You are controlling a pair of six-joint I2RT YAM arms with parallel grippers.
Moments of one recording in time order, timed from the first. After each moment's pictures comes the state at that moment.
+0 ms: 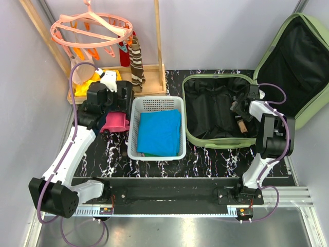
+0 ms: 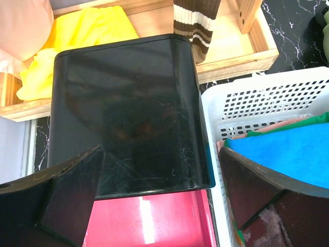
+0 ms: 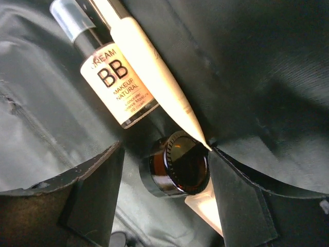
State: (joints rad) left arm -0.23 1.15 1.09 -0.35 -0.14 0.03; right arm -0.13 1.82 1.18 -0.31 0.14 0.53
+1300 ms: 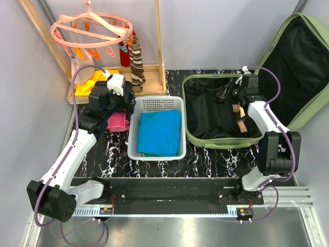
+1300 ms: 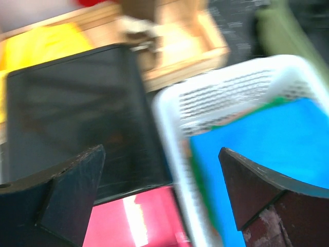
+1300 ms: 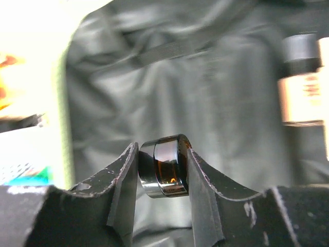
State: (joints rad) left arm -0.28 1.12 1.06 -0.32 -0.01 0.04; right arm -0.01 1.59 1.20 -0.22 -0.21 0.43
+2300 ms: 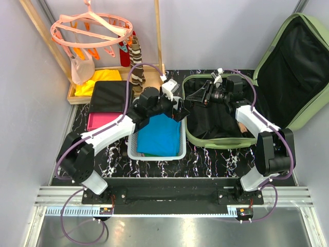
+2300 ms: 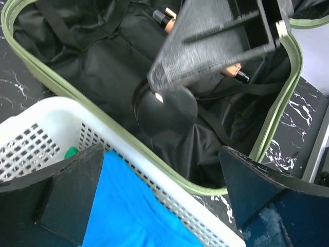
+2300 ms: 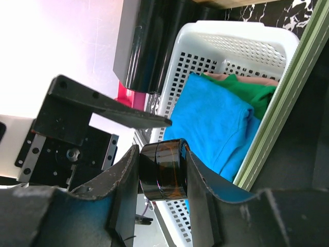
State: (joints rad) left arm -0.68 1.55 1.14 0.12 0.31 -0.19; right arm 0.17 1.60 1.11 0.13 -0.91 0.84
